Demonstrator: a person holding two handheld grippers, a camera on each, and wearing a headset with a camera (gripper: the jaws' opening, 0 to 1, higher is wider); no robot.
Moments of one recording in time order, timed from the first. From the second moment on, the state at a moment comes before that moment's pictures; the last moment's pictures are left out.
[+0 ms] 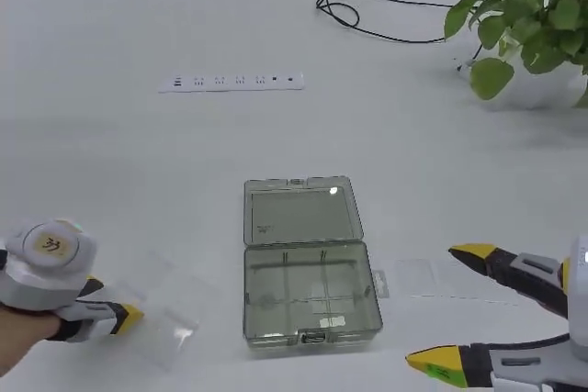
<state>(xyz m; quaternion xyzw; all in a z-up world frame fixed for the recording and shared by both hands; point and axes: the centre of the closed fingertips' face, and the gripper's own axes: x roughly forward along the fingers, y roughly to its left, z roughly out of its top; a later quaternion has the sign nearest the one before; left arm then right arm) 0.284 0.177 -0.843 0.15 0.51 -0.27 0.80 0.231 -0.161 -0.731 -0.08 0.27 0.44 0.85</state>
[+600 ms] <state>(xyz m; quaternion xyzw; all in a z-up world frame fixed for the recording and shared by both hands) 0.285 0.179 -0.847 0.16 0.54 -0.24 0.79 0.233 -0.158 -0.733 -0.07 0.27 0.44 0.85</state>
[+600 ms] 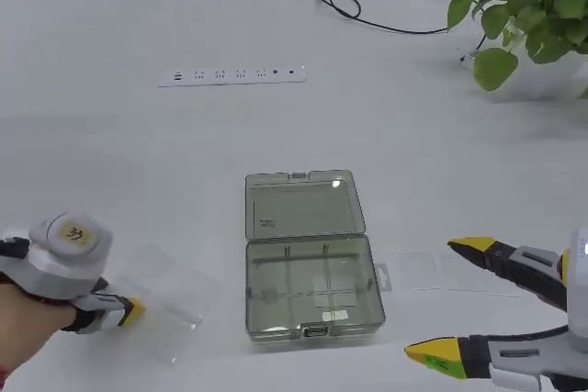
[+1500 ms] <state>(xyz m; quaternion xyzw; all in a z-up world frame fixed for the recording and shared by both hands) 0.282 0.168 -0.823 0.03 0.52 -0.24 0.82 0.231 -0.144 -0.720 -0.07 0.26 0.46 0.85</state>
